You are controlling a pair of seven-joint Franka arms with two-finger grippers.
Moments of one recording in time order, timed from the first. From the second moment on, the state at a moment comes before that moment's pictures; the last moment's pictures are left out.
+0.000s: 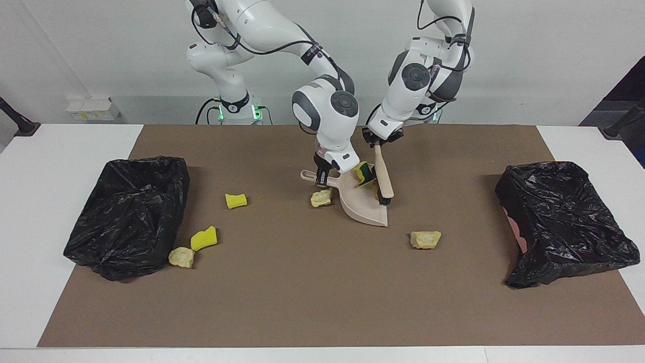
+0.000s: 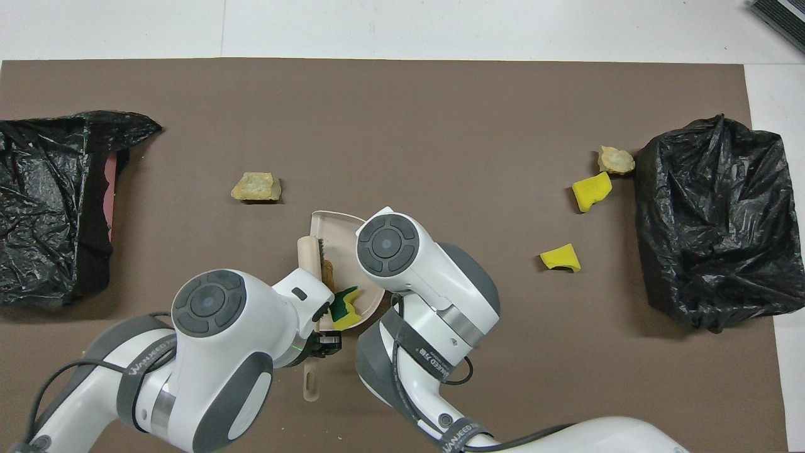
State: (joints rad) left arm -0.38 -0.14 -0.19 -2.26 -0.28 1.95 -0.47; right arm 0.46 0.36 0.23 -1.76 -0.18 1.95 -0.69
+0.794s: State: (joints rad) left arm -0.25 0.09 0.01 -1.97 0.02 1.93 0.11; right arm 0.45 0.36 0.22 -1.76 -0.18 1.95 -0.69
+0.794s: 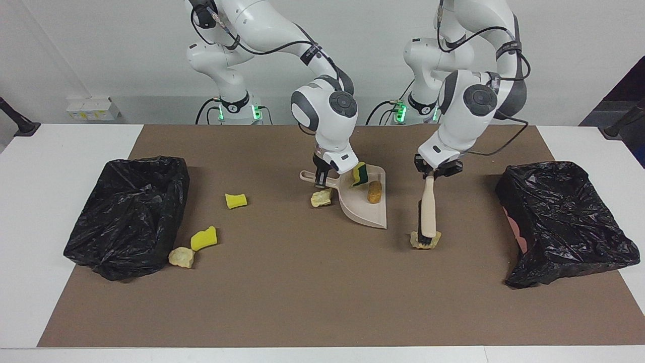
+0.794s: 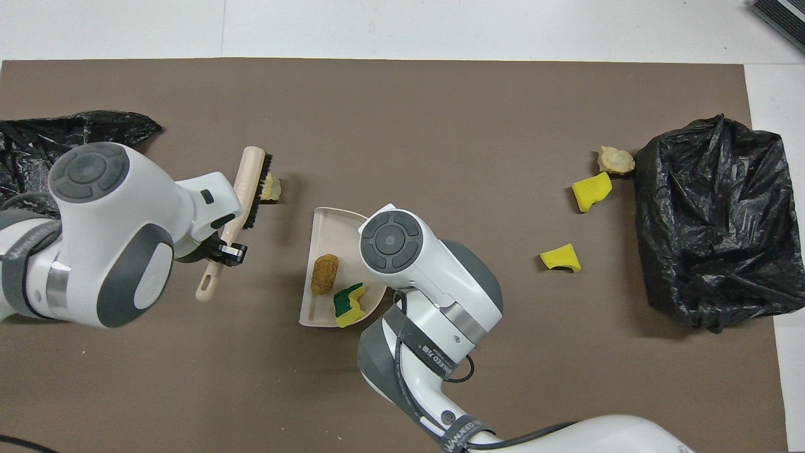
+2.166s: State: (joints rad) left arm -0.29 0.13 0.01 -2.05 -0.11 1.77 0.48; right arm 0.43 0.36 0.22 -1.77 -0.18 1.98 -0.69
